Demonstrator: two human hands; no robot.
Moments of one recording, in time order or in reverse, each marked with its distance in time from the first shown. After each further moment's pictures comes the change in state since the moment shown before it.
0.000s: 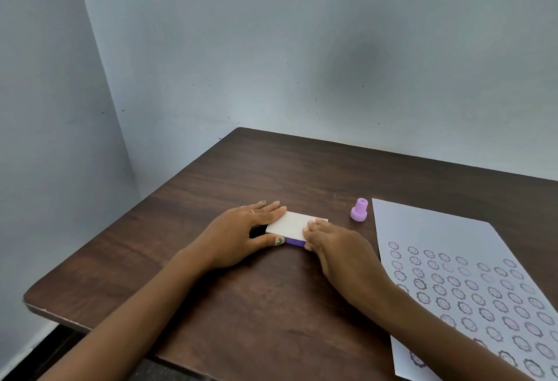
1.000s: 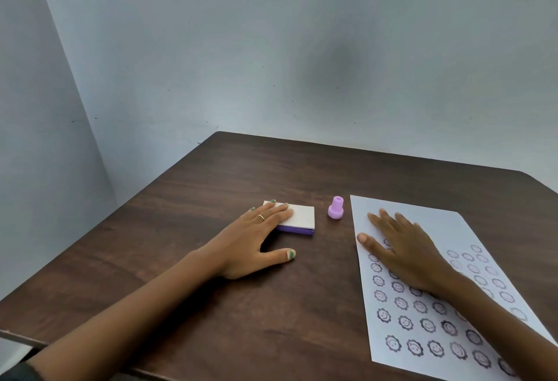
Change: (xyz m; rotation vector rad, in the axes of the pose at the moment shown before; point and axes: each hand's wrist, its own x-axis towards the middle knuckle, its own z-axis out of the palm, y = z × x) left_hand 0.020 0.029 0.021 0.111 -0.105 0.153; right_hand -0.044 0.114 -0.026 -0.089 -0.172 0.488
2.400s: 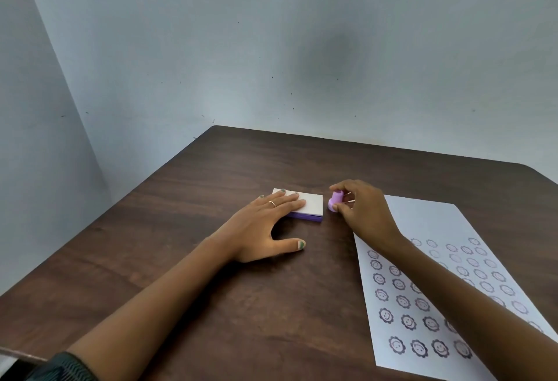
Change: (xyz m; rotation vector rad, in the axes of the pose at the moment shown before) left_hand 0.026 -0.003 0.000 -0.016 0.039 0.034; right_hand 0.046 -0.067 -0.012 0.449 0.391 -0.157
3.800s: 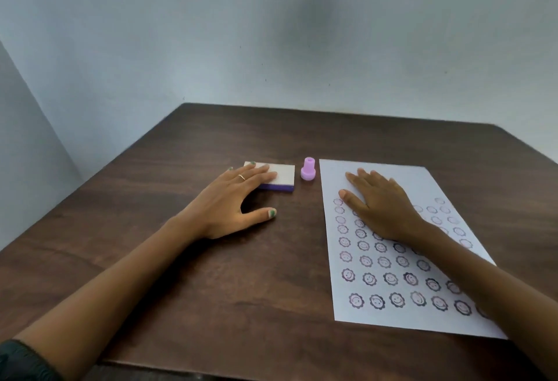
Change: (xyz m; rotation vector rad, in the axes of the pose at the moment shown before) left_hand -0.001 0.005 -0.003 0.074 0.005 -0.006; right_hand -0.043 0.060 -0.036 -0.432 -0.320 0.129
